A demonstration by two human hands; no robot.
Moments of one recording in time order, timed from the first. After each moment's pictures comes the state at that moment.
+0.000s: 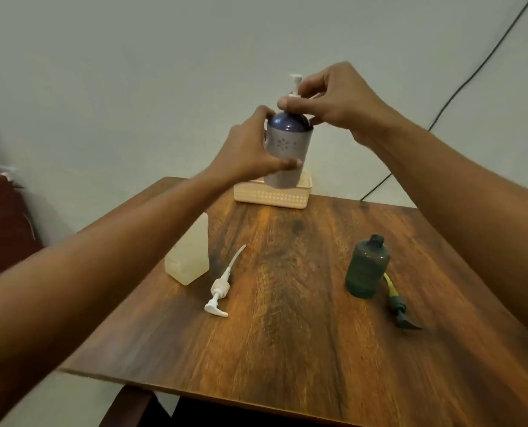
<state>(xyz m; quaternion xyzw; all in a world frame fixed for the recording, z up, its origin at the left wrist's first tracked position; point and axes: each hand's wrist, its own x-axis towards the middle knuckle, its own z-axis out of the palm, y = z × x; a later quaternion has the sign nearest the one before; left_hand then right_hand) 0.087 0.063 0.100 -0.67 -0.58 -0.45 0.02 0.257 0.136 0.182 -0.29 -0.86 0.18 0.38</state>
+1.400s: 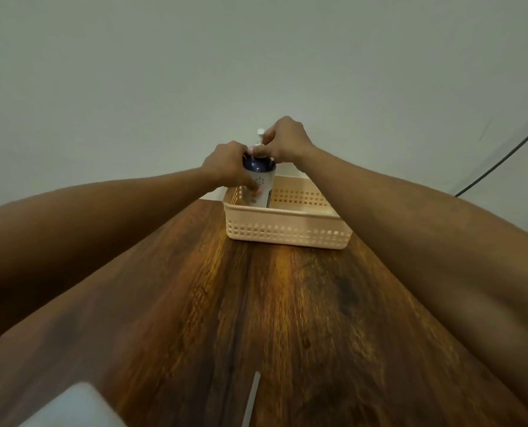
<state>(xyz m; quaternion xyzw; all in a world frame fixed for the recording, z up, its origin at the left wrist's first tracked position) -0.103 0.427 -0.002 -0.64 -0.72 -0.28 -0.06 0.038 0.499 0.042 -0.44 -0.84 0.17 0.28</state>
